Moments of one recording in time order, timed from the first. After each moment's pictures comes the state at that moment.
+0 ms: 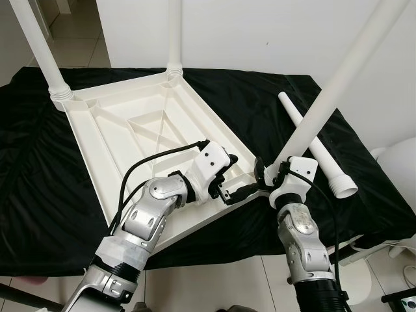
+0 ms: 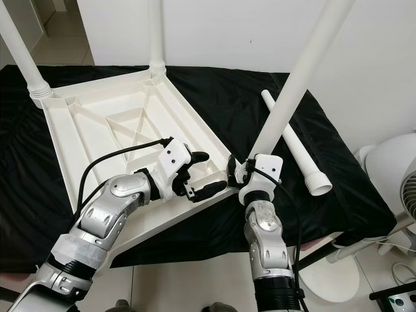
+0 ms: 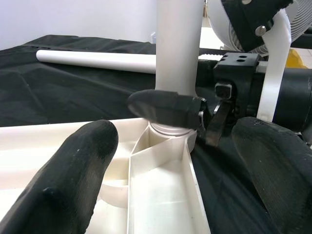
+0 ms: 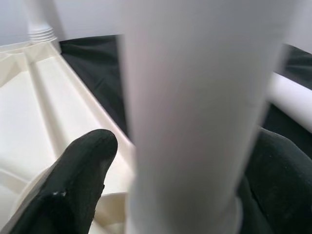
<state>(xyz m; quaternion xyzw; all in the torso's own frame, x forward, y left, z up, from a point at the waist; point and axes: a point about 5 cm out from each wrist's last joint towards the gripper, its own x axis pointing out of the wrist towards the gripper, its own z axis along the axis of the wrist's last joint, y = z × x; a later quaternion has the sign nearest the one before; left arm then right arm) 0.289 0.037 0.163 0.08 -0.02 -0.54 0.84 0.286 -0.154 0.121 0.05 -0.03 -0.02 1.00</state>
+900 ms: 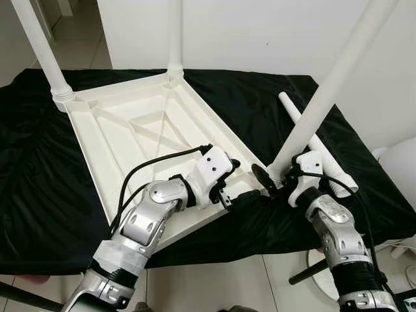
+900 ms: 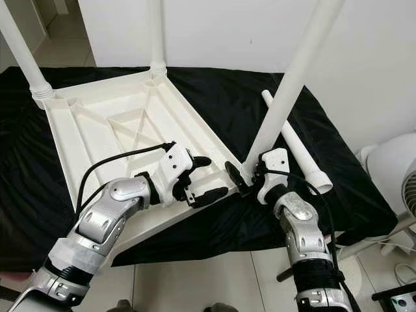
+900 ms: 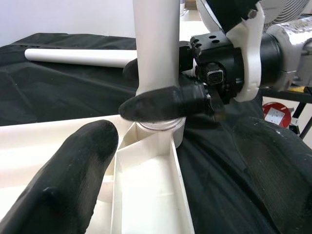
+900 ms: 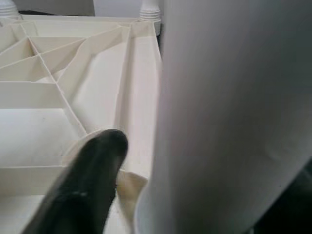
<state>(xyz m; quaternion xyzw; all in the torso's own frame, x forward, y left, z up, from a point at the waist) 0.281 0.036 0.162 0.09 -0.01 -0.55 0.83 0.304 -0.187 0.124 -0.05 -0.02 0.24 0.97</state>
